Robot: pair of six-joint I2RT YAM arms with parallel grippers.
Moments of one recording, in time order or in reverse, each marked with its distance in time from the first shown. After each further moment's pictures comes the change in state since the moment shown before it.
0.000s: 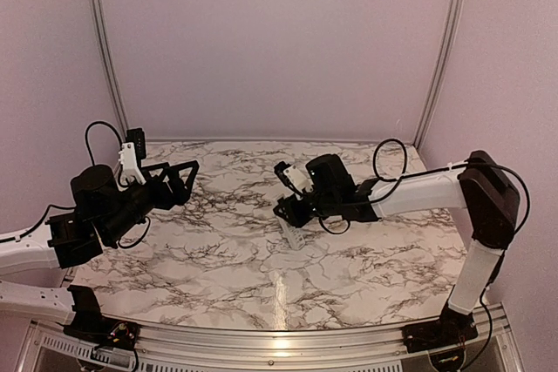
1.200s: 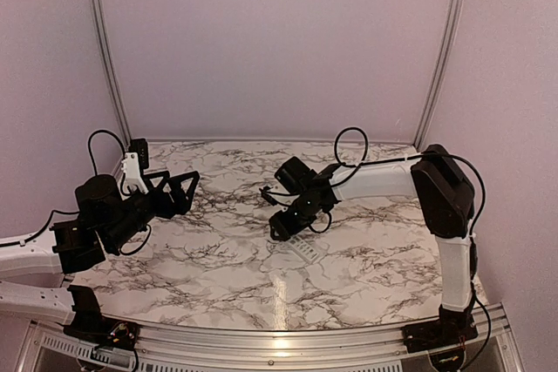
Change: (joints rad) left arm 0.000 -0.005 -0.069 0.039 -0.002 0.029; right arm 0.007 0.311 0.415 -0.603 -0.011 0.030
